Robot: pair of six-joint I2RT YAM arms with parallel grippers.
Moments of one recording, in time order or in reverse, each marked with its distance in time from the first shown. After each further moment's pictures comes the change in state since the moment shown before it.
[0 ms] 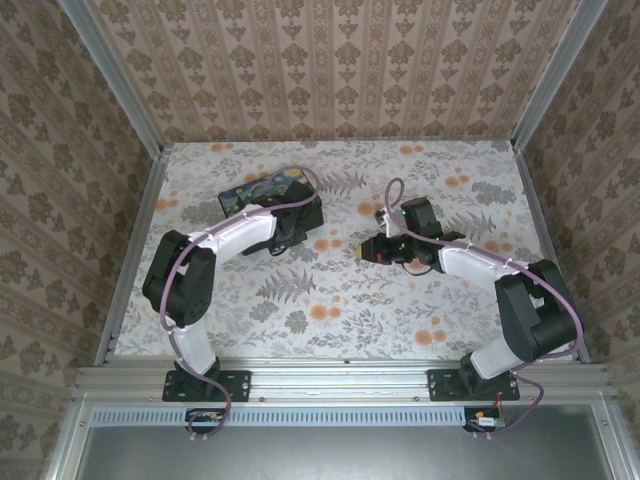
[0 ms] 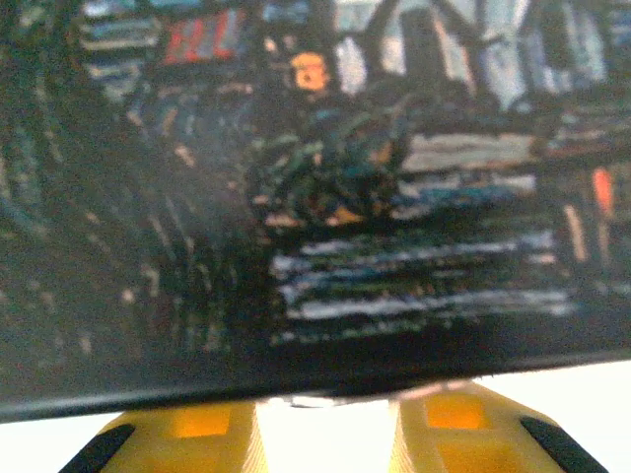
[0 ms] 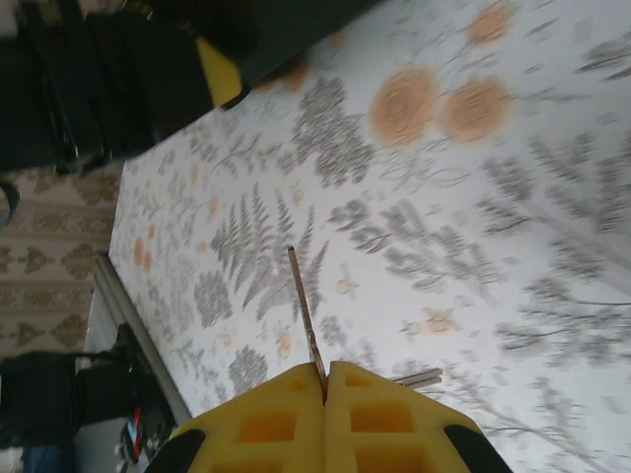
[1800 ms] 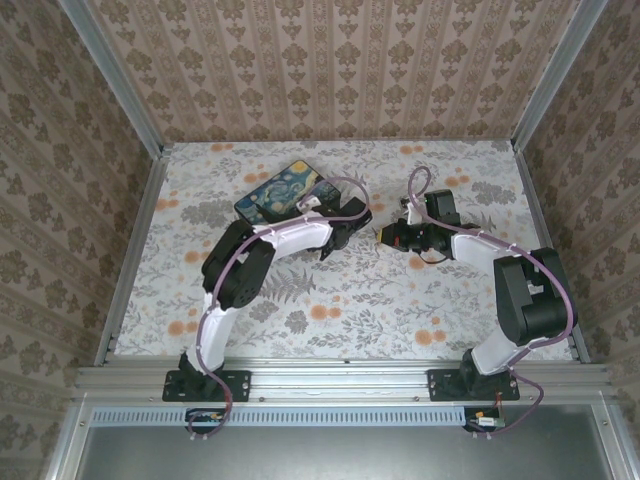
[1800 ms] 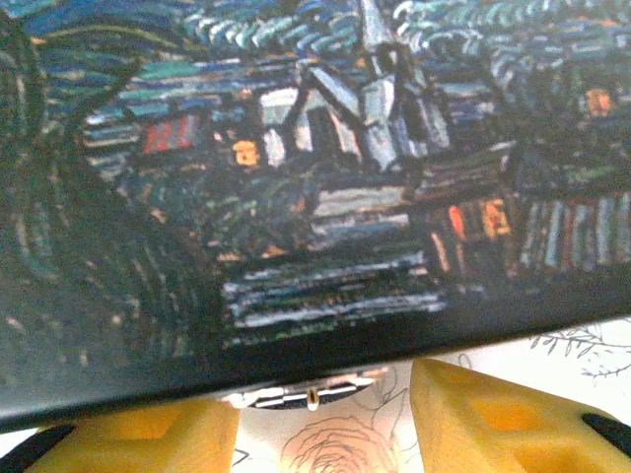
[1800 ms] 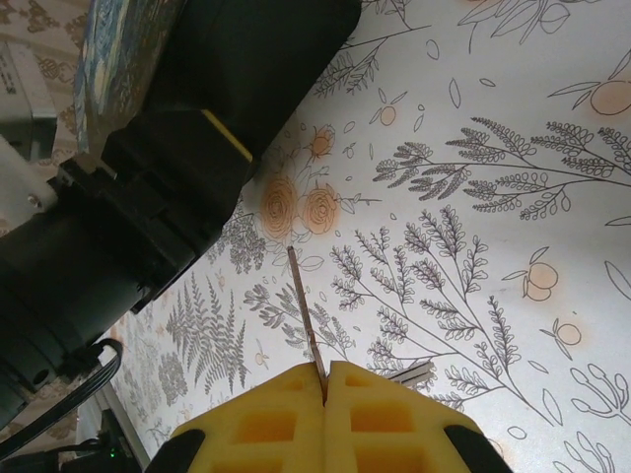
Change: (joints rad) left arm -0.239 0.364 0.288 0.038 -0.455 -0.425; right arm -0.215 0.087 0.043 0.000 -0.008 -0.001
